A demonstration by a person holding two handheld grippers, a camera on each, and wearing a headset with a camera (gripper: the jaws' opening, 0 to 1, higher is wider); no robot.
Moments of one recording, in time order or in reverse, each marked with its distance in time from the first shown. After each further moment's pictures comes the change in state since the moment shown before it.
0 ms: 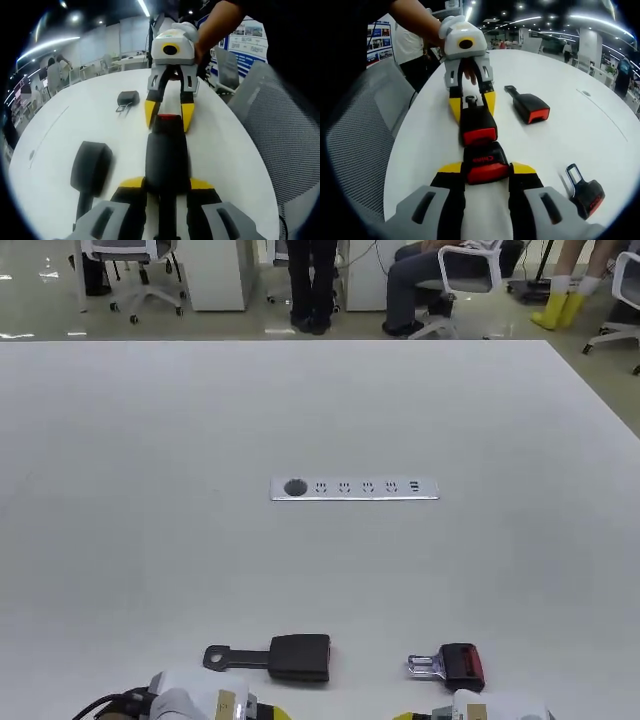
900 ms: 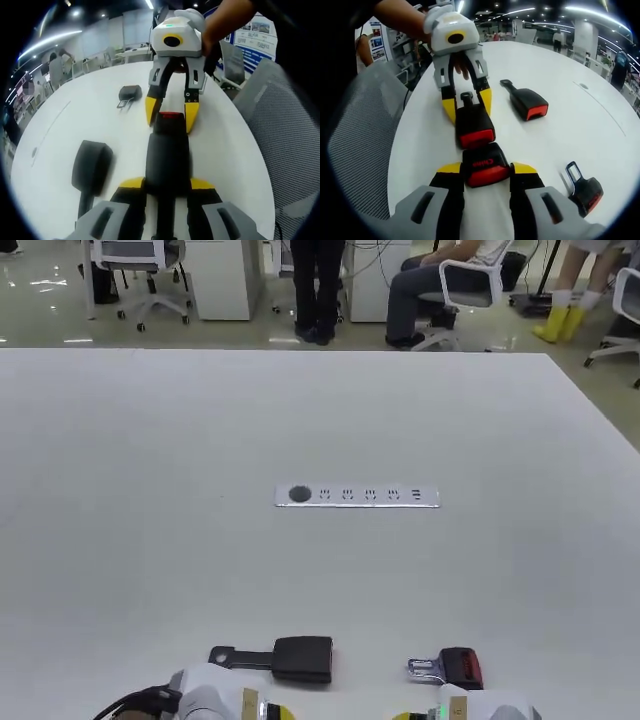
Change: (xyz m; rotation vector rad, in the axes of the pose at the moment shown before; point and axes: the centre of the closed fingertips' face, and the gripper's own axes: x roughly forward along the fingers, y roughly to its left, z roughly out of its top) left arm 0.003 -0.002 0.001 -0.020 0.073 0.036; right arm 0.002 -0.001 -0.004 0.043 0.070 -0.033
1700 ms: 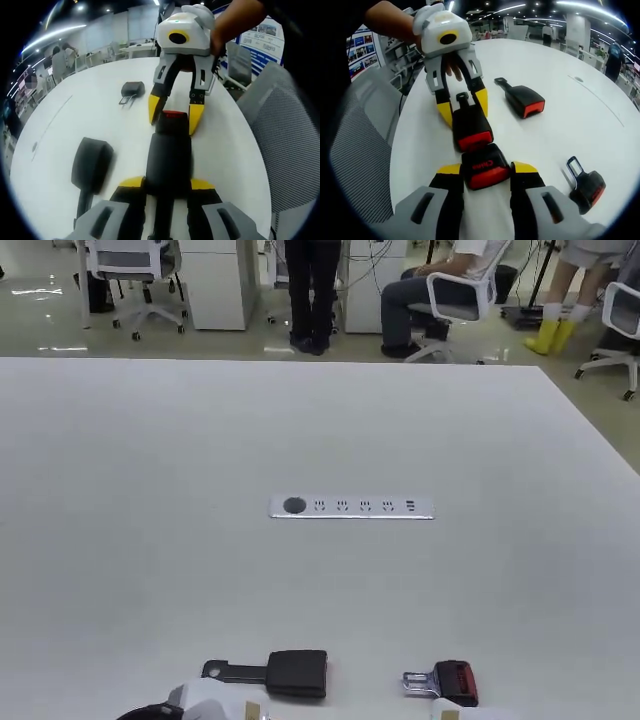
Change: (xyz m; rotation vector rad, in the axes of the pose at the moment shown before) left arm -0.004 0.000 0.000 -0.043 0.041 0.018; right arm -0.002 -0.001 0.006 0.075 0.021 -0.040
